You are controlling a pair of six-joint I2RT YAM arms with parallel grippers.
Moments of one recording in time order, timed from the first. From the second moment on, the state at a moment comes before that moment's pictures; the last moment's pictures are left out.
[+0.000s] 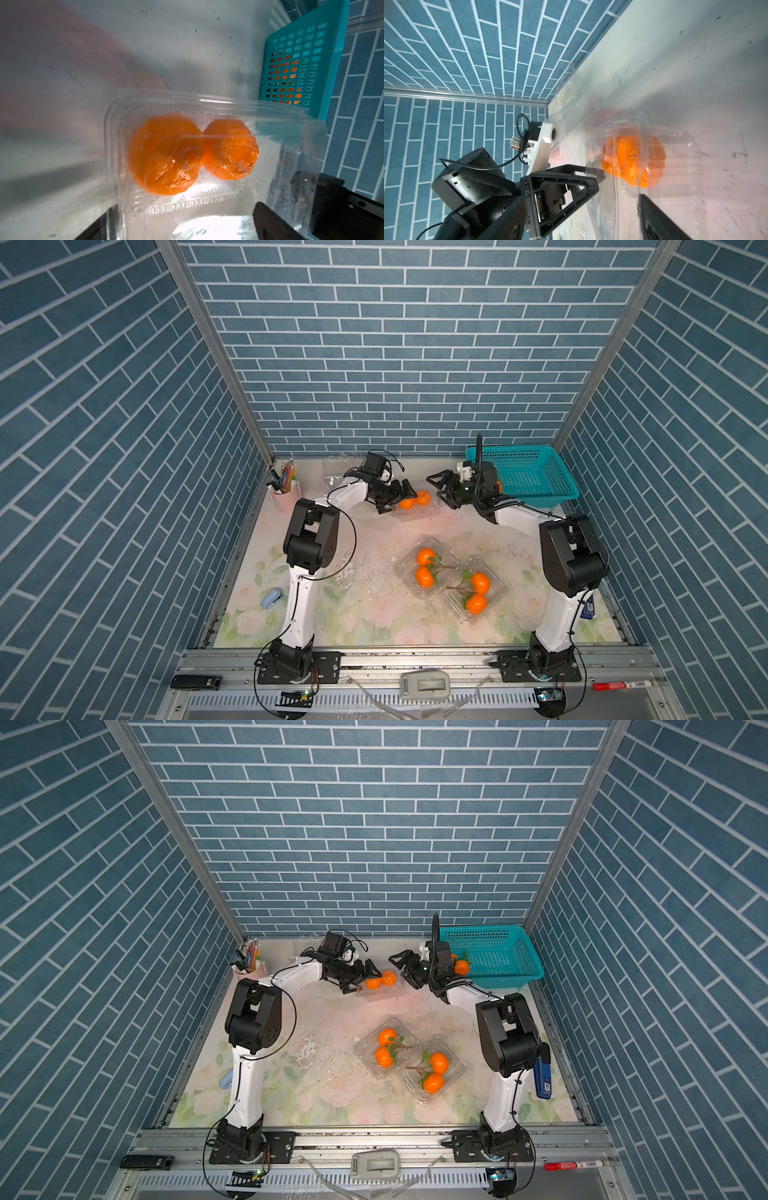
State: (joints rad) left arm -0.37 2.23 1.75 -0.49 0.58 -0.67; right arm 0.39 1.90 1.22 0.23 -0.57 1.10
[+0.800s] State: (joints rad) left arm -0.35 2.19 1.66 -0.23 0.62 -0.78; right arm 0.40 1.97 1.14 0.36 -0.58 1.28
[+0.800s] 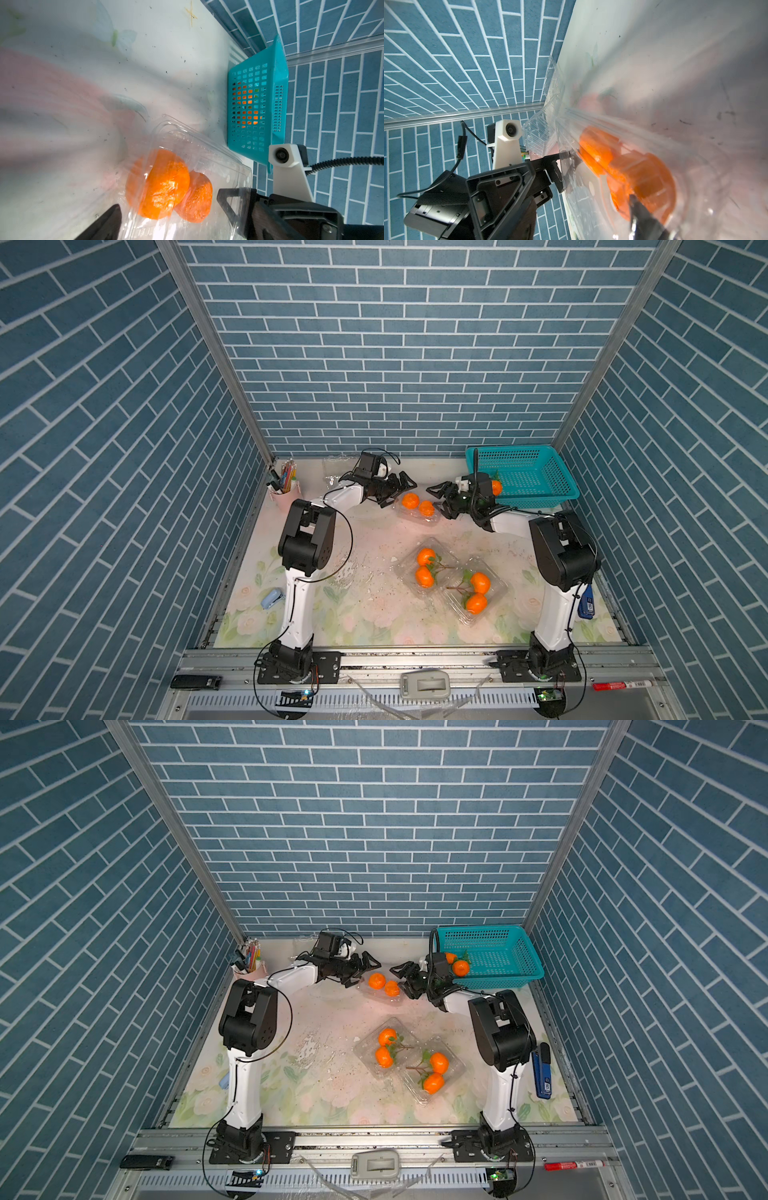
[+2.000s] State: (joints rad) left arm -0.29 2.09 1.61 -0.25 0.61 -0.86; right arm 0.37 2.01 1.10 0.59 -0.54 1.54
